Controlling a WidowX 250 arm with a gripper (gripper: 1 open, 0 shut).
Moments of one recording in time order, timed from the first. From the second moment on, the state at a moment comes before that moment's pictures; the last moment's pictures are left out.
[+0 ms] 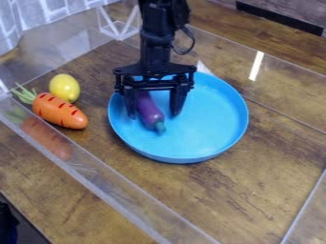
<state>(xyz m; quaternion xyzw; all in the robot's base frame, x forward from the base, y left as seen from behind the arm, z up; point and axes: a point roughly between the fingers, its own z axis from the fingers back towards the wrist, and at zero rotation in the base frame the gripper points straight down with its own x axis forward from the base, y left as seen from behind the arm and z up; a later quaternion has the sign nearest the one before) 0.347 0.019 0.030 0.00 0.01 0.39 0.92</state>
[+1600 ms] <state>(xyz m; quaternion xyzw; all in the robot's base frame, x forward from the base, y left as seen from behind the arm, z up) 0.337 -0.046 0.023 -0.01 -0.04 0.33 0.94</state>
